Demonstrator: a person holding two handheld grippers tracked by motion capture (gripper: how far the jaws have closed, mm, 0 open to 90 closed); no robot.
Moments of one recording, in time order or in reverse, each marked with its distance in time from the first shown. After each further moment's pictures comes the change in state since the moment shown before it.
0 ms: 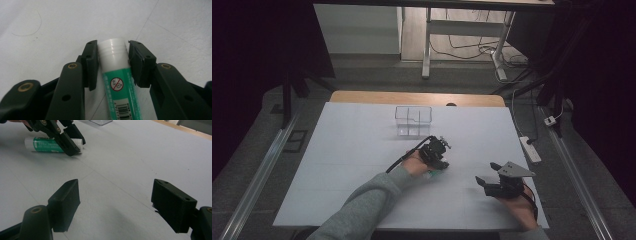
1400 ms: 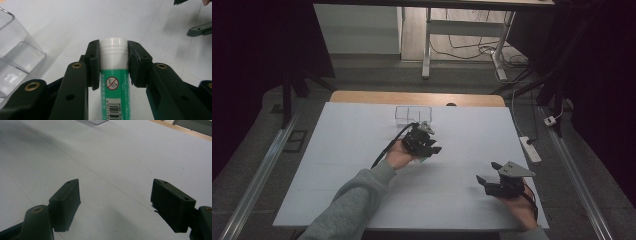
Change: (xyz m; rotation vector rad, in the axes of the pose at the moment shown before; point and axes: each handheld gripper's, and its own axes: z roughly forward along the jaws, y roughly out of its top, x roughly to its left) left arm 0.021 -0.020 -0.075 -0.288 -0.005 0.007; right arm -0.001 0.000 0.000 -0.001 -0.022 -0.001
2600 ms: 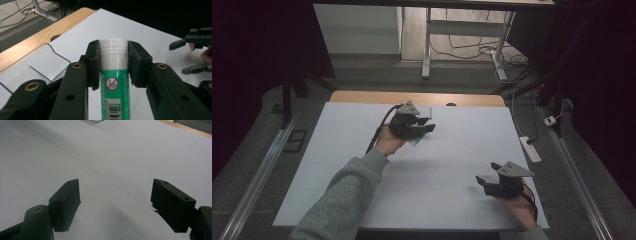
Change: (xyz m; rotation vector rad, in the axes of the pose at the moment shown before) left arm 0.031 0.018 -0.050 -0.249 0.039 -0.014; right arm 0.001 -0.001 0.002 0.014 -0.003 0.004
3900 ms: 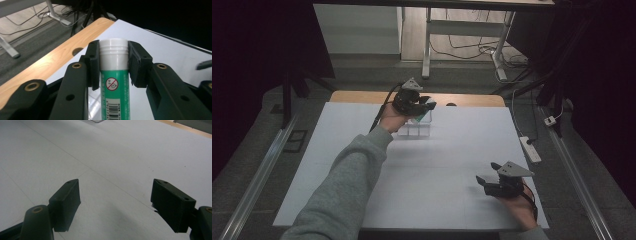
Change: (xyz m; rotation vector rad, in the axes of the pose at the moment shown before) left arm 0.042 0.046 0.015 0.008 0.093 0.002; right arm 0.000 0.000 0.000 -0.004 0.005 0.004
